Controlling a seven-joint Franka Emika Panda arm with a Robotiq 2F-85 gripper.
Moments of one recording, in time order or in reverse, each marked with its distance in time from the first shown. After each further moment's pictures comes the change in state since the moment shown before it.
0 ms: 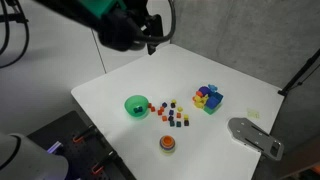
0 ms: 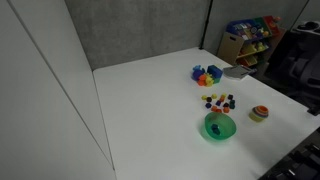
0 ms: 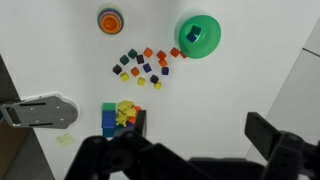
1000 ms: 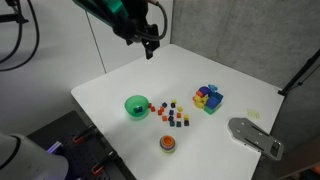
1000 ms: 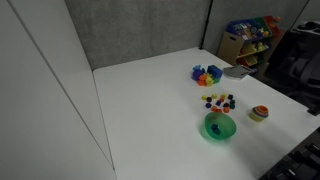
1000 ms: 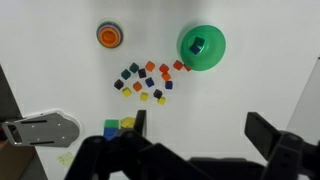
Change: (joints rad) arm -0.029 0.104 0.118 -0.003 -0.006 0.026 0.104
